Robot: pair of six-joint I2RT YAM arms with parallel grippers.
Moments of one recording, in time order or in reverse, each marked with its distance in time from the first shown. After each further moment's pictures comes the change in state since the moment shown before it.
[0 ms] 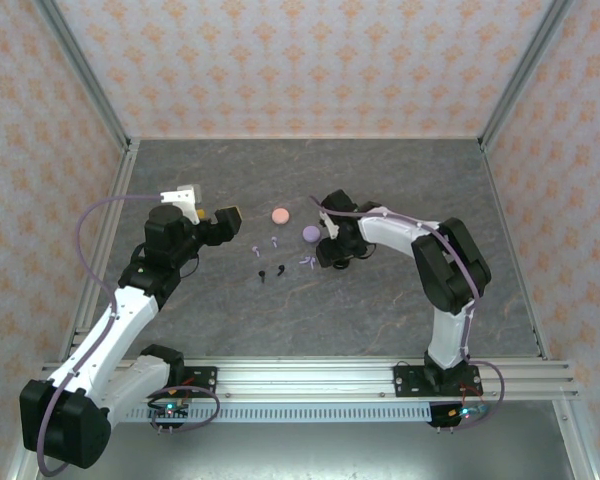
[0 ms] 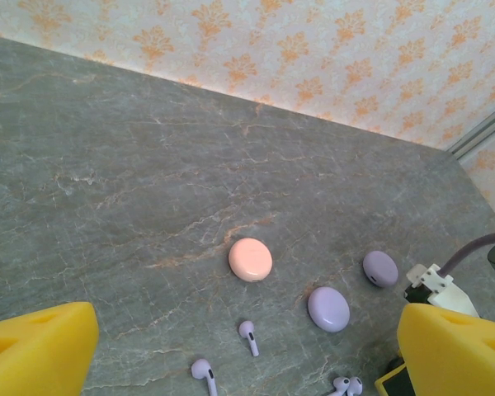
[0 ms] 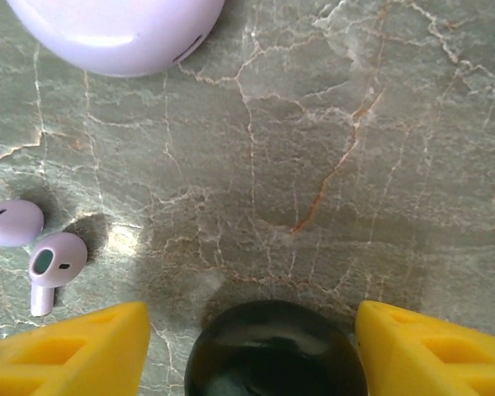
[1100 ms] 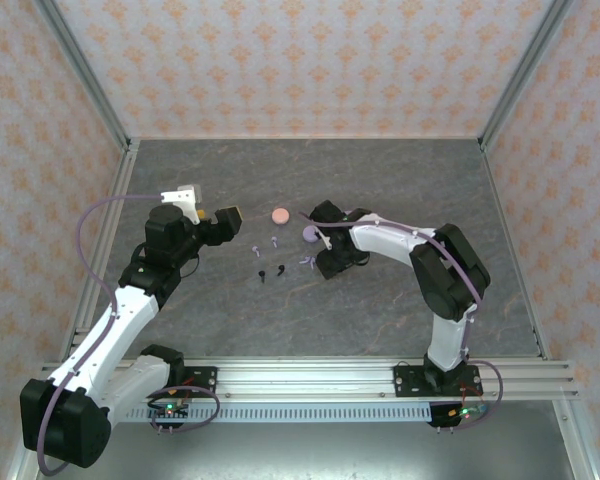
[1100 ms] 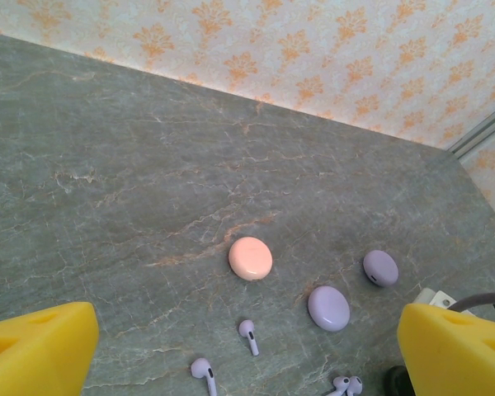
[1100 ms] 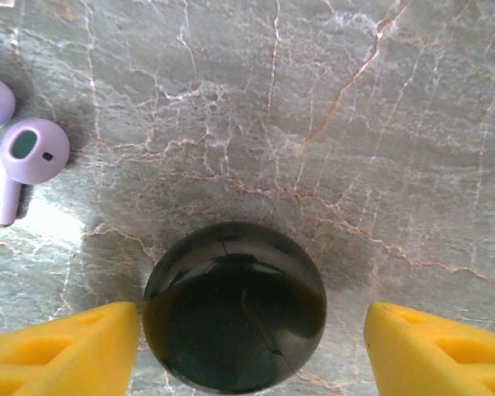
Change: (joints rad) left arm 0.000 0.003 0.000 0.000 0.000 -0.003; right arm 0.091 -0.029 -0.001 -0.106 0.181 -0.058
